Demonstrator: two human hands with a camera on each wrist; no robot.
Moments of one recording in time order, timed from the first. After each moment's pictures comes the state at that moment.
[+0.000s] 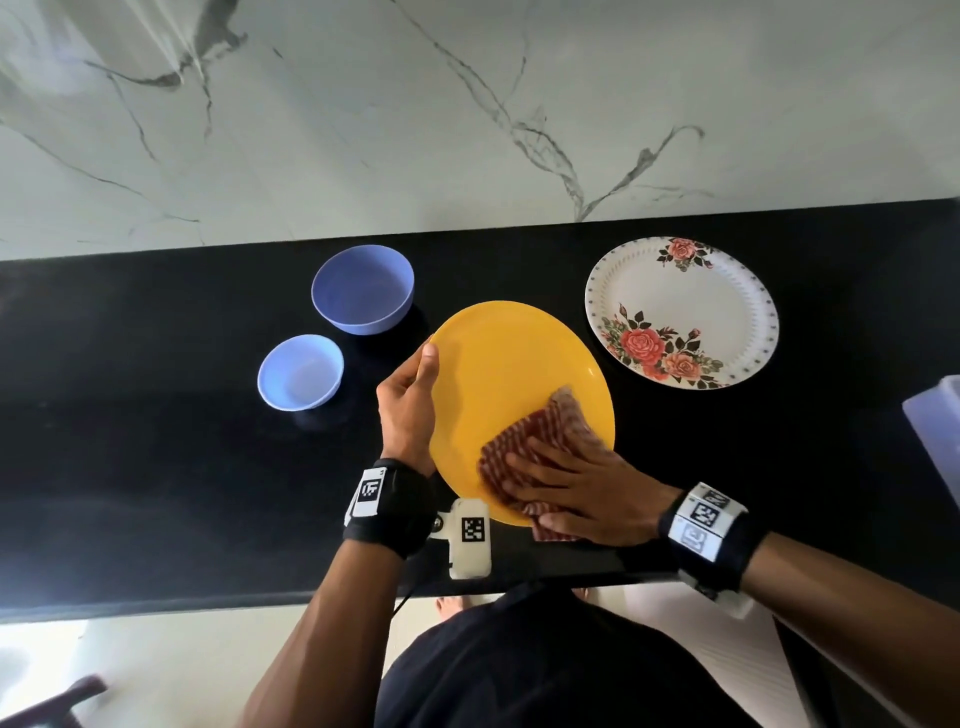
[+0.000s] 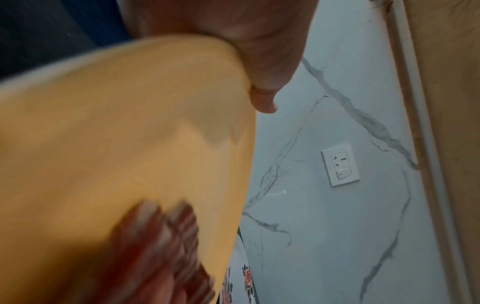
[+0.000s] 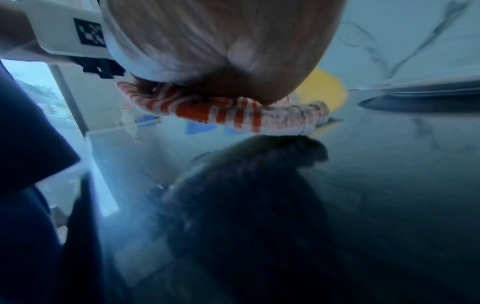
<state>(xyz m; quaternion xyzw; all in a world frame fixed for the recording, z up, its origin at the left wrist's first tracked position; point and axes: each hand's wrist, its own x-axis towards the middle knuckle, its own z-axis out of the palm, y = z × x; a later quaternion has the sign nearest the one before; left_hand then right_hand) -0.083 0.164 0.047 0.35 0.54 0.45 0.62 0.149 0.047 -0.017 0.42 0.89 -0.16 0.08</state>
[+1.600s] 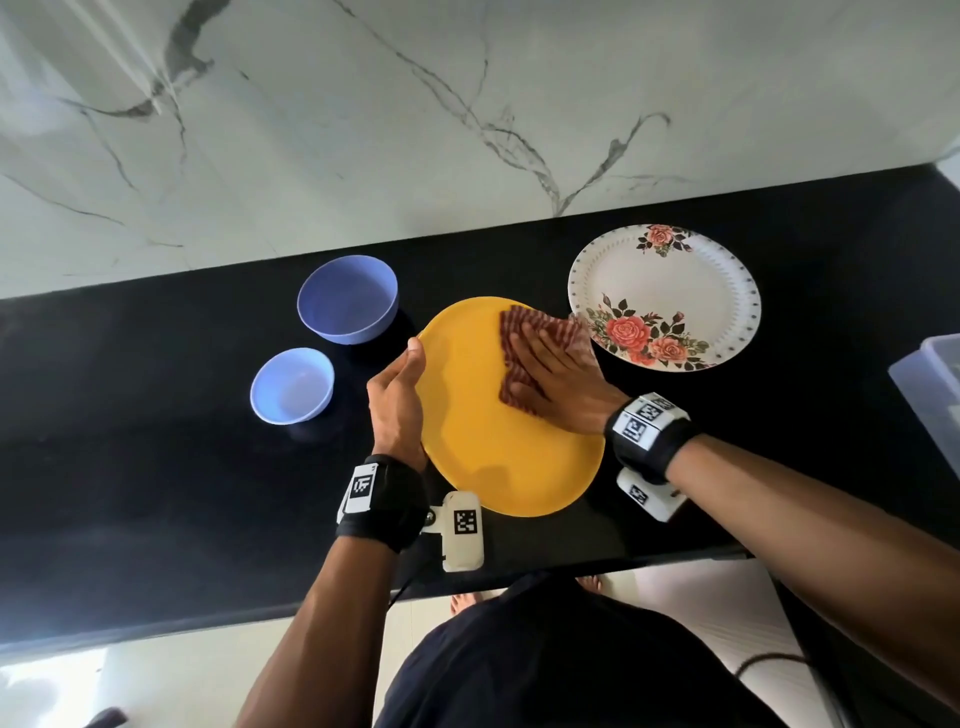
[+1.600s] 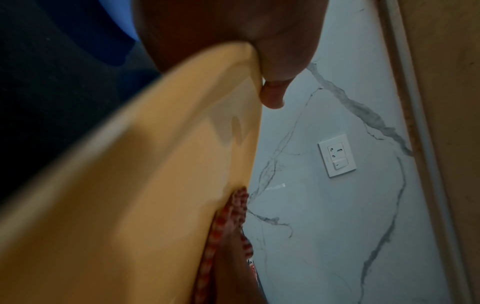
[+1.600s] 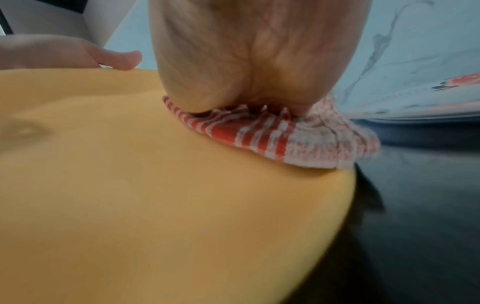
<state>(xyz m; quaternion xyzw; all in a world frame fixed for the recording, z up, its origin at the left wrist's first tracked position) -0.078 0.166 0.062 0.34 0.56 0.43 0.61 0.147 0.135 0.000 0.65 0.73 -0.23 0.00</state>
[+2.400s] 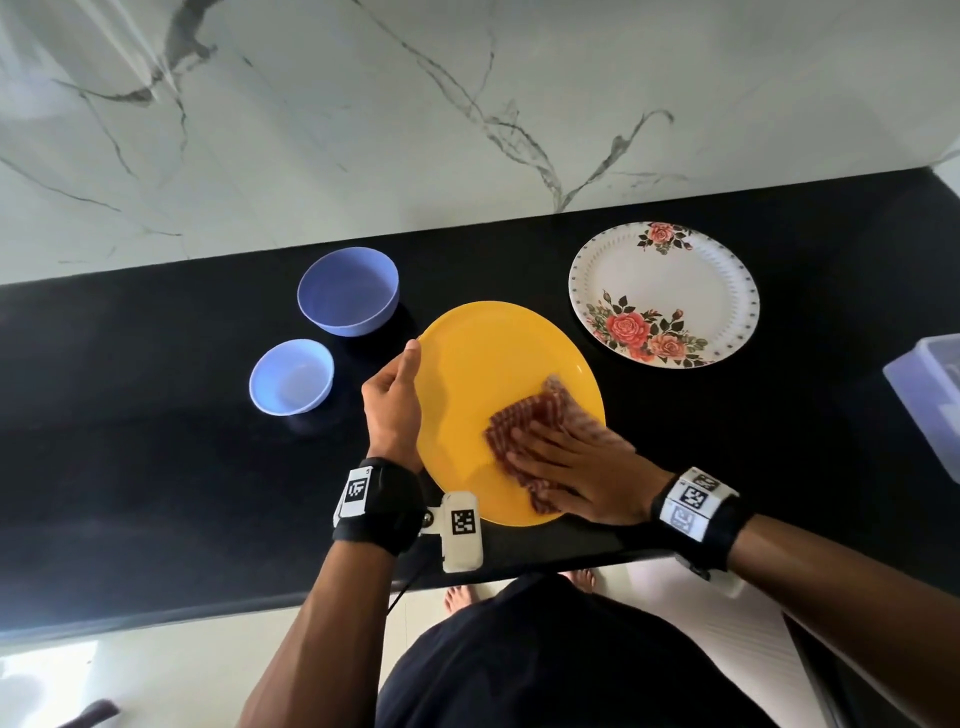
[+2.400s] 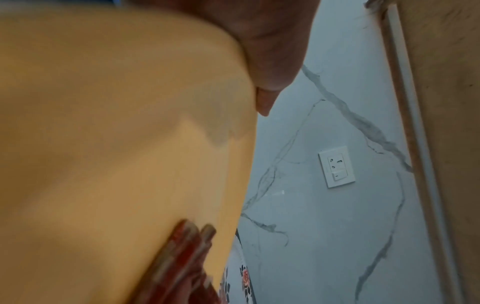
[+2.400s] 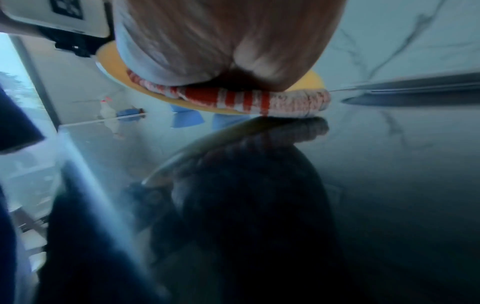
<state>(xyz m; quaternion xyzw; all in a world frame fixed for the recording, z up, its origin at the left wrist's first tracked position) -0.088 0.162 0.052 0.38 0.55 0.42 0.62 0.152 0.040 -0.036 0.47 0.87 -0.13 0.02</state>
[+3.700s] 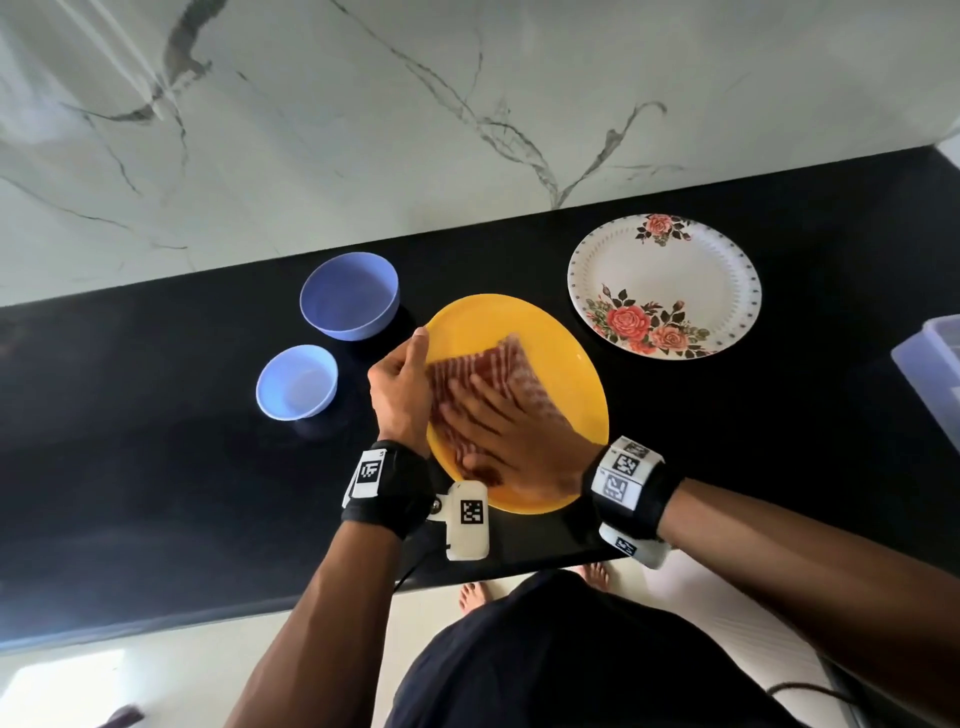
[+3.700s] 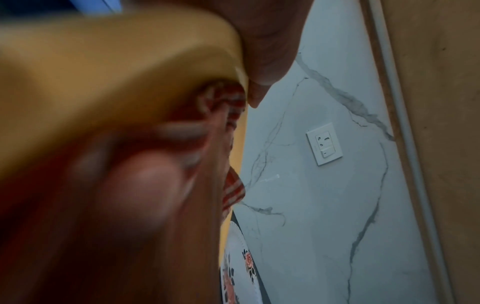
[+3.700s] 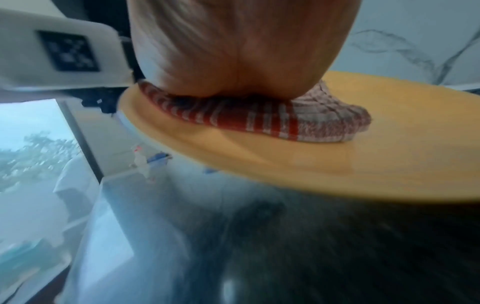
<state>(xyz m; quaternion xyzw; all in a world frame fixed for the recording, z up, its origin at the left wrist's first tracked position) -0.078 0.175 0.048 0.42 0.58 0.43 0.54 0.077 0.087 -0.013 0.48 0.88 0.01 -0.04</state>
